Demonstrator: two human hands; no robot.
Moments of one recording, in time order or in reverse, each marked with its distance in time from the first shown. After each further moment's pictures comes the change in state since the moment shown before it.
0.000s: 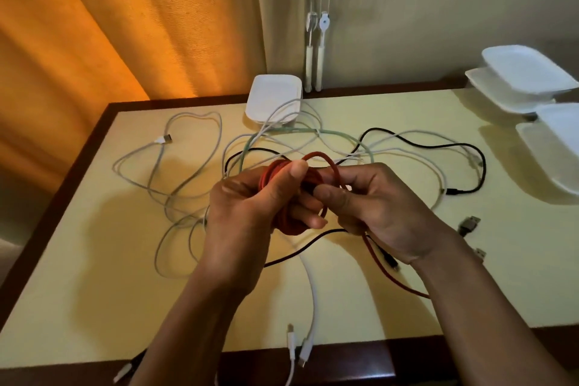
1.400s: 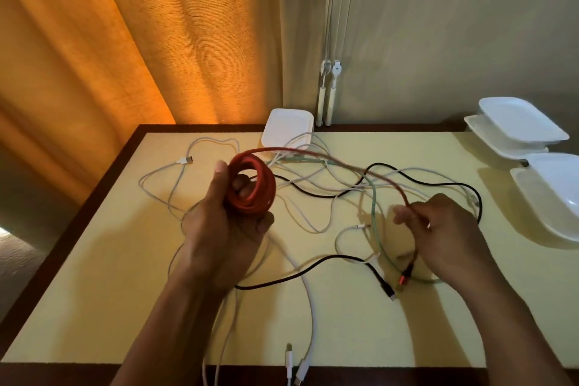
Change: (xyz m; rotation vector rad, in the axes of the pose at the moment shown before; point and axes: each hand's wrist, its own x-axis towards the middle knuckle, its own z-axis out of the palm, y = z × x) left_hand 0.018 0.011 -0.029 -0.550 0.262 -0.247; right_hand -0.034 0.019 -0.073 -1.073 0.594 0.106
